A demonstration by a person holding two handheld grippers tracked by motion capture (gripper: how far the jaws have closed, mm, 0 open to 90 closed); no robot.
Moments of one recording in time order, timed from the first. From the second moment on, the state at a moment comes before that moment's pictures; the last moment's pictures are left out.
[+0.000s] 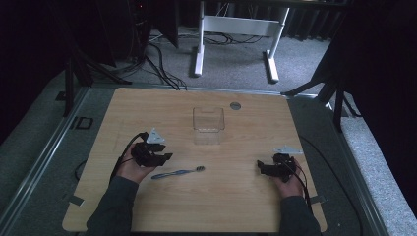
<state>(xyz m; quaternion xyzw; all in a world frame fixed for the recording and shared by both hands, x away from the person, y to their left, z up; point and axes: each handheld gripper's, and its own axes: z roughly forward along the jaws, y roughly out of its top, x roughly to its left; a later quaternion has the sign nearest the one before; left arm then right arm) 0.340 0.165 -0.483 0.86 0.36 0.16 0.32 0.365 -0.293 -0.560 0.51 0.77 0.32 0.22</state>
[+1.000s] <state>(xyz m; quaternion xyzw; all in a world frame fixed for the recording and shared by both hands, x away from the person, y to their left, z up) 0.343 0.149 -0.482 0.88 0.30 0.13 0.34 0.365 -0.293 -0.560 0.51 0.77 0.32 0.22</state>
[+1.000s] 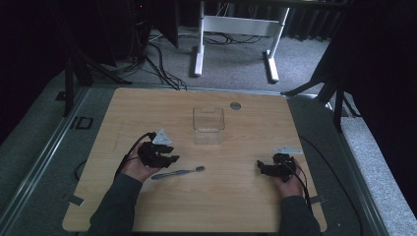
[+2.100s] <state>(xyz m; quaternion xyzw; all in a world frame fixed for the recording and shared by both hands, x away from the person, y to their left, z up) 0.346 0.136 -0.499 0.92 0.23 0.08 0.31 0.365 -0.293 -0.560 0.51 0.77 0.32 0.22</state>
